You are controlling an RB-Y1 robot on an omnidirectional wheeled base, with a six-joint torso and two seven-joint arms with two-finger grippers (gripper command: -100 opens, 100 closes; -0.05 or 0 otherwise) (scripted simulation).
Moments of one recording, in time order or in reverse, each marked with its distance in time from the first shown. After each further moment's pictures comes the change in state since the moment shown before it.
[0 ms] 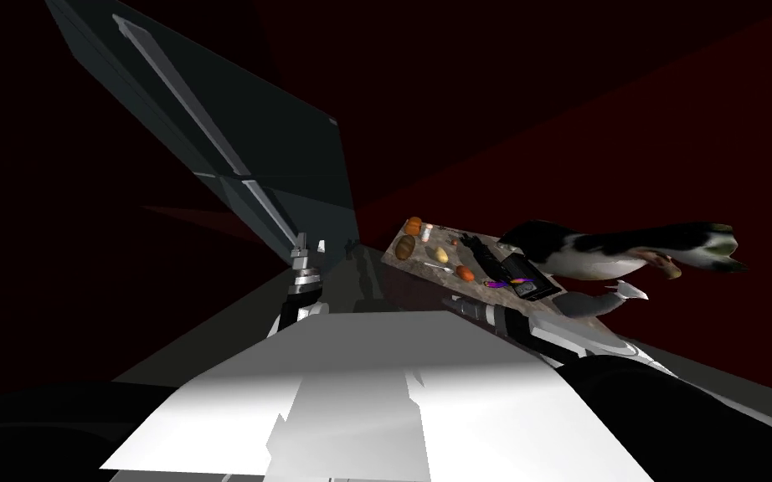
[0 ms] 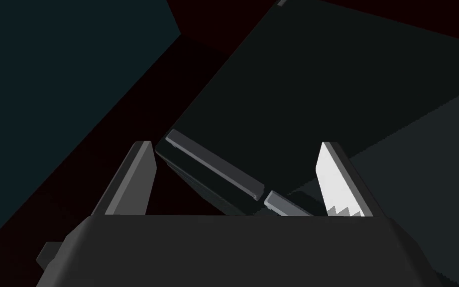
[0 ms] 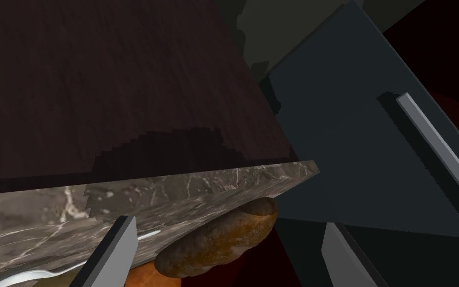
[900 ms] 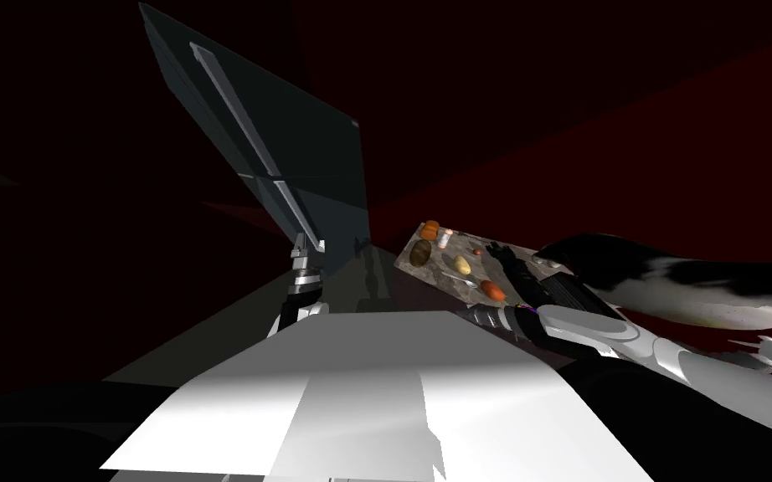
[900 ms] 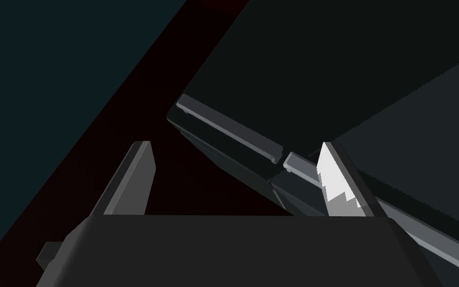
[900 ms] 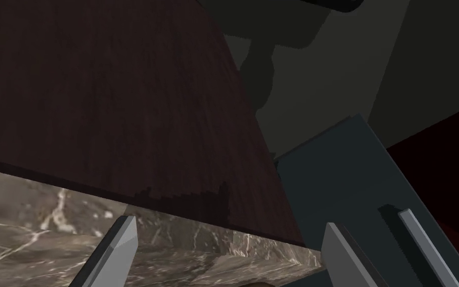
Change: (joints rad) left arm 0.000 0.000 0.000 0.000 0.000 0.000 0.000; right arm 0.065 -0.258 0.040 0.064 0.081 0.049 -0.072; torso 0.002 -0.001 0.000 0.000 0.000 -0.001
